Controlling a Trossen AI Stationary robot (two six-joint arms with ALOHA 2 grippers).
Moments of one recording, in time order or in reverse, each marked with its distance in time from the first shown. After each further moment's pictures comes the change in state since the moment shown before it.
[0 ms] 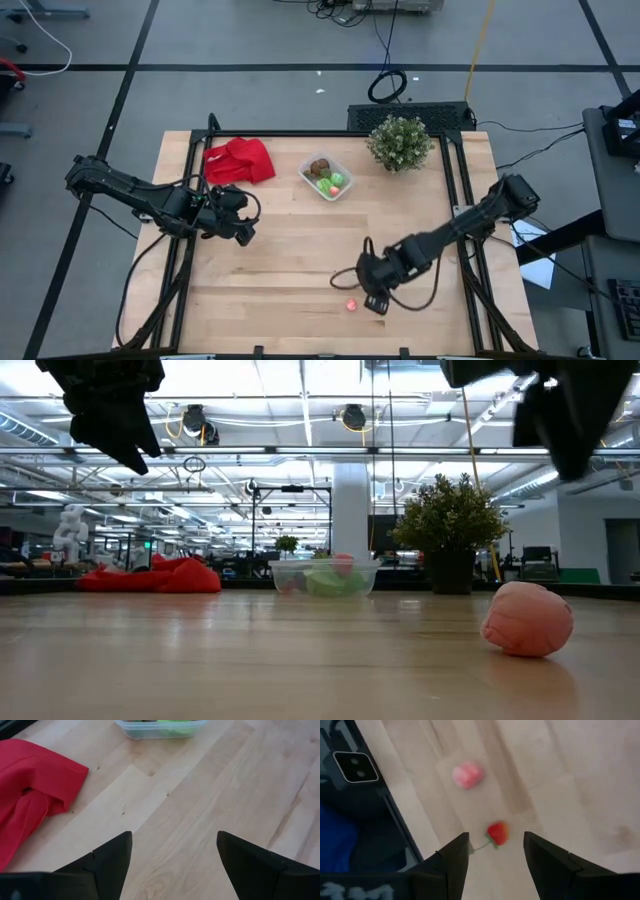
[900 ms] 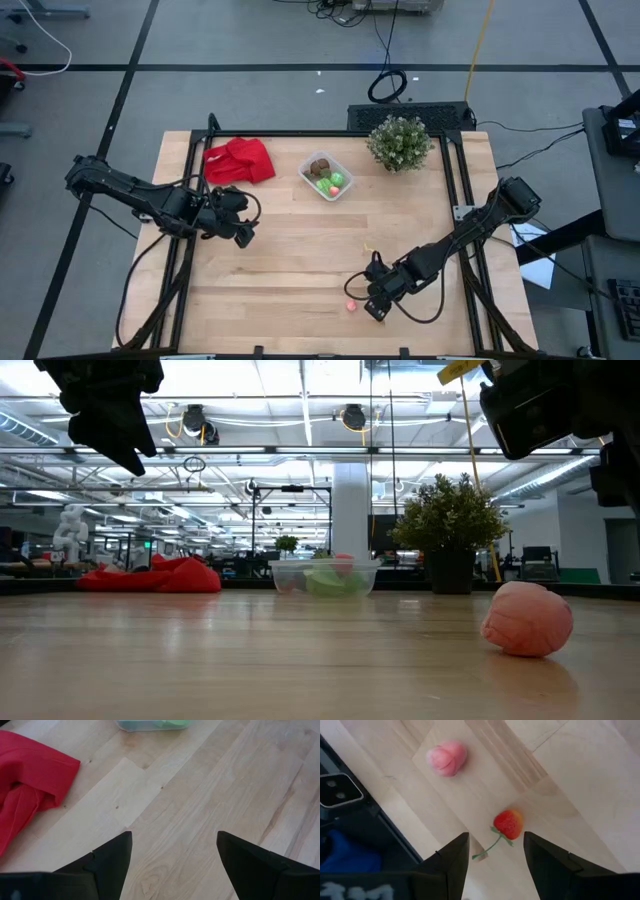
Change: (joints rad) left arm 0.000 0.000 0.000 0.000 0.044 0.005; right arm 0.092 0.006 -0.225 0.304 -0.003 0.388
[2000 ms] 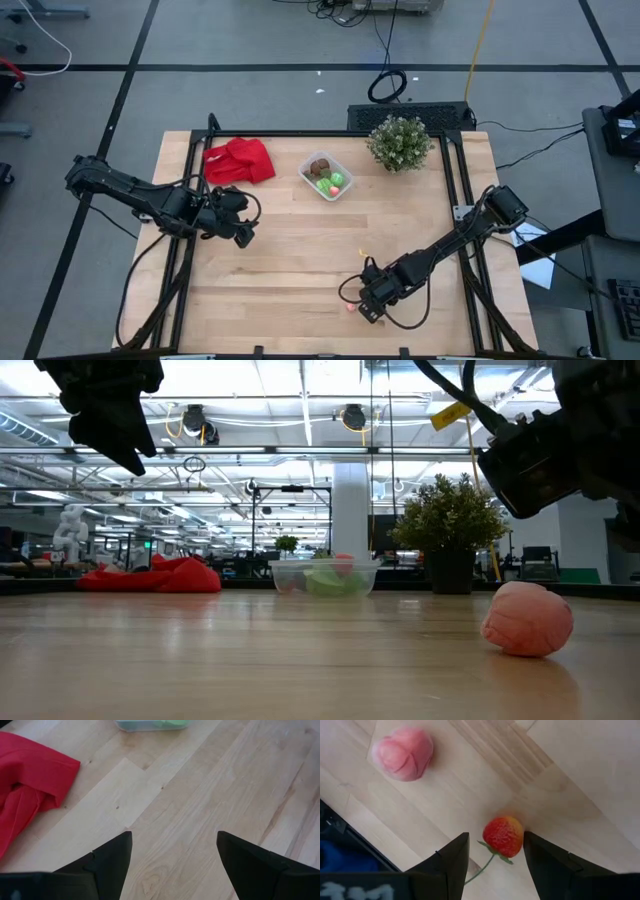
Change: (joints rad) left arm 0.000 0.000 0.000 0.000 -0.001 0.007; right arm -0.002 0.141 0.003 0.069 -0.081 0.096
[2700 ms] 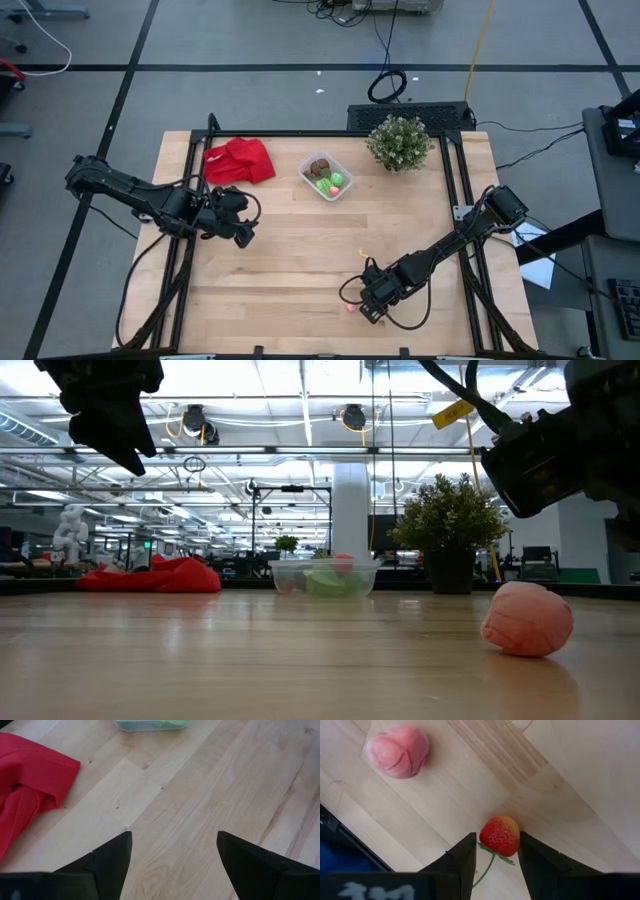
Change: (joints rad) left arm 0.000 0.000 0.000 0.000 0.000 0.004; right arm 0.002 0.004 -0.002 0.000 0.024 -0.024
